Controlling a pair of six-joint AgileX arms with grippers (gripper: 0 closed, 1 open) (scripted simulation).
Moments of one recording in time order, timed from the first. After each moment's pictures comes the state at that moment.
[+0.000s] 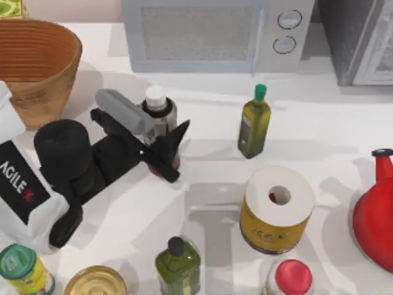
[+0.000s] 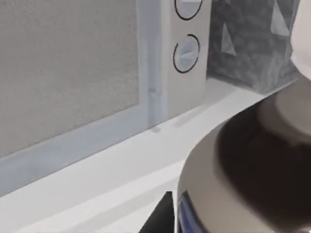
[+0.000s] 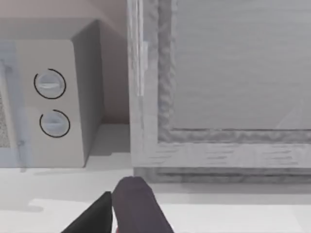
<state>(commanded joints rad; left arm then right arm) -0.40 2.04 0.56 1.39 0.39 0.05 0.00 0.00 0.00 0.00 0.00 0.00</state>
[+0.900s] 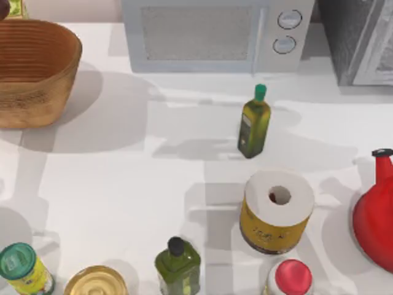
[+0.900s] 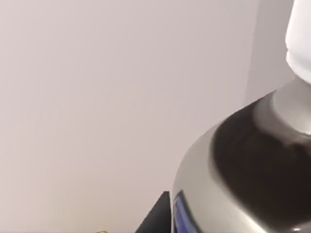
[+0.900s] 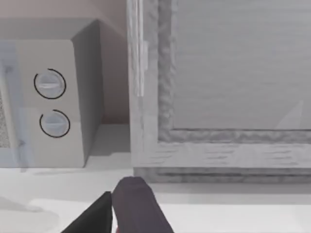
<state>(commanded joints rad) 0.02 1.47 1.08 0.31 0.08 0.01 0.00 0.00 0.00 0.00 0.00 0.00</state>
